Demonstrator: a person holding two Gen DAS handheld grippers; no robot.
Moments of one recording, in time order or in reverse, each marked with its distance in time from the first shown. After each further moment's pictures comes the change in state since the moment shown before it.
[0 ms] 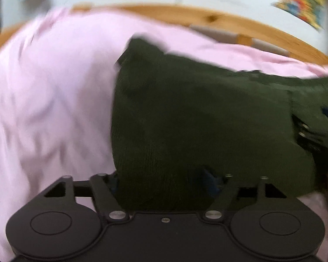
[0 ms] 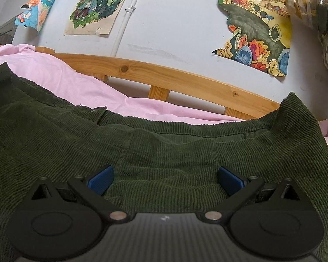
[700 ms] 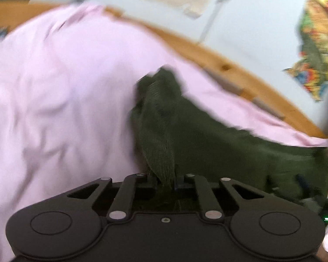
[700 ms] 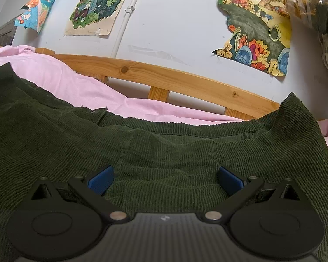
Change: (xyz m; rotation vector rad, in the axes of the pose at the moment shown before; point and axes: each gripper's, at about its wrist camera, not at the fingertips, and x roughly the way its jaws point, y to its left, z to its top) left arm -0.048 0.008 0.014 -0.233 -0.175 -0.142; right arm 0.000 -0.004 0.003 0.030 0.007 0.022
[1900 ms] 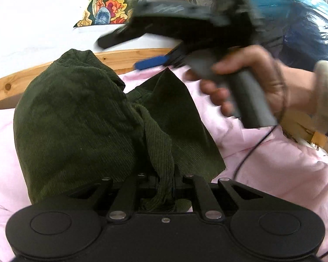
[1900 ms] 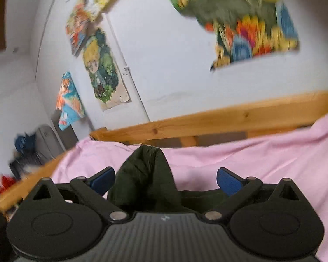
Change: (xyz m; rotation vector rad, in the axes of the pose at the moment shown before) left arm 0.040 -0.253 -0.055 0.686 0.167 -0.501; right arm 0.042 -0.205 0.112 0.509 0.140 0.653
